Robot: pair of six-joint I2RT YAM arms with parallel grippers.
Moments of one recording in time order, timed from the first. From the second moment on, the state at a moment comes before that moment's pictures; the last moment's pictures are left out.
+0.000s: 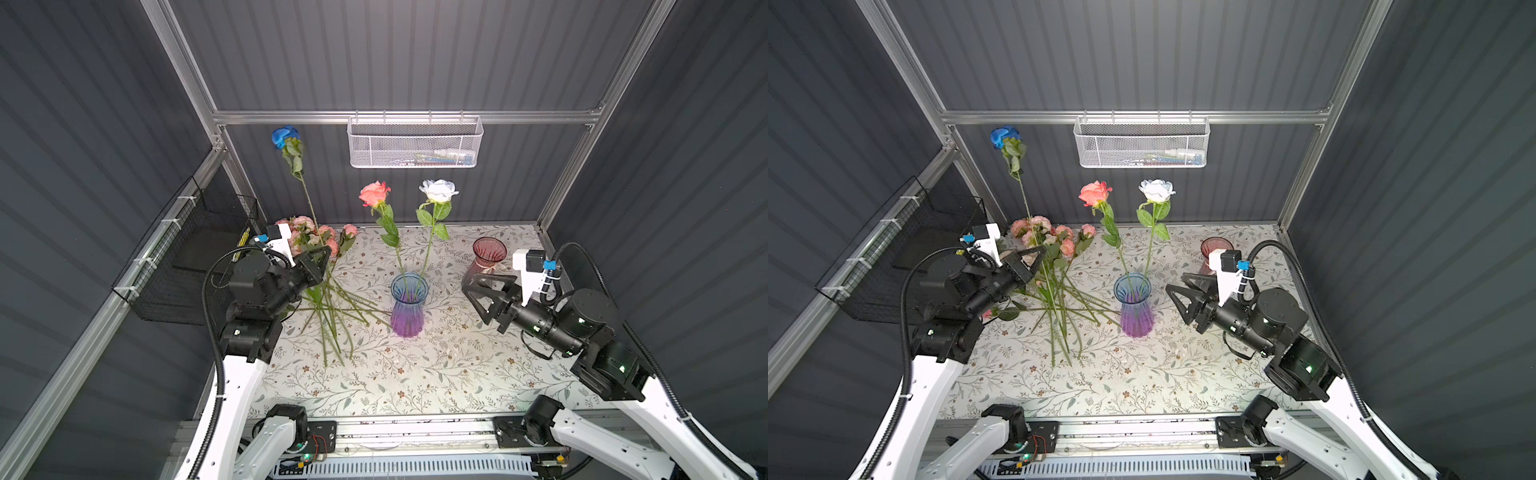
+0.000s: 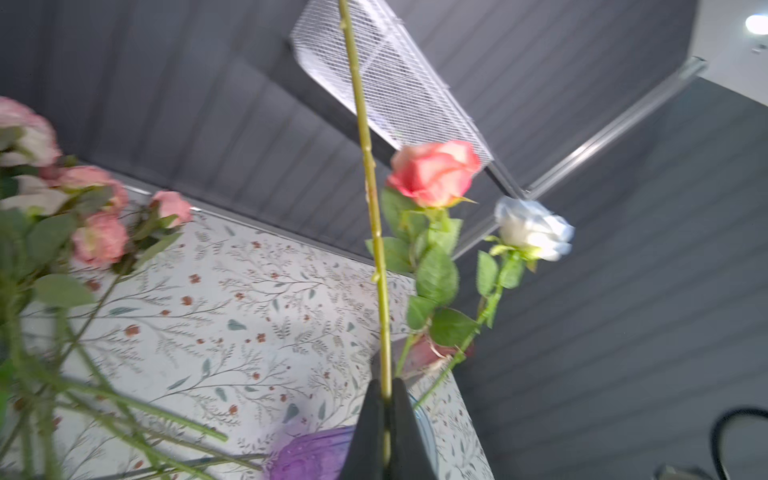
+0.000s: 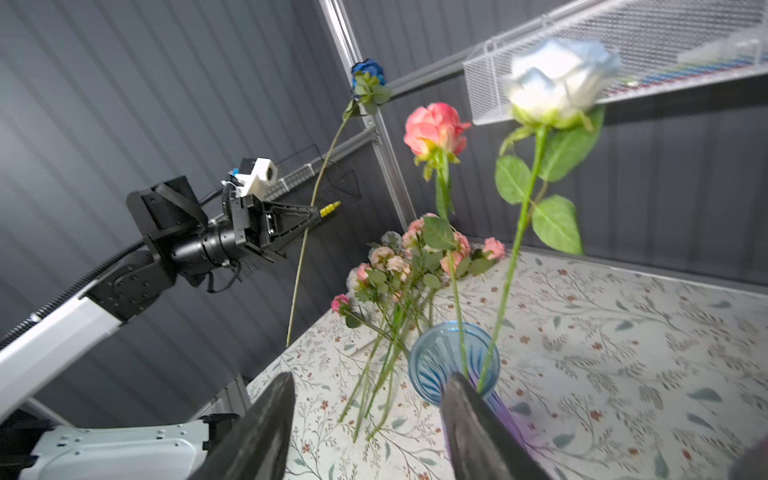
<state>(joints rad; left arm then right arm) -0.15 0.86 1.04 -0.25 0.51 -0.68 0.74 0.74 1.05 -0.28 -0.20 0.38</state>
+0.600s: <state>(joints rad) -0.15 0.65 0.93 0.04 1.06 -0.67 0.91 1.43 1.74 -0.29 -0.54 0.43</state>
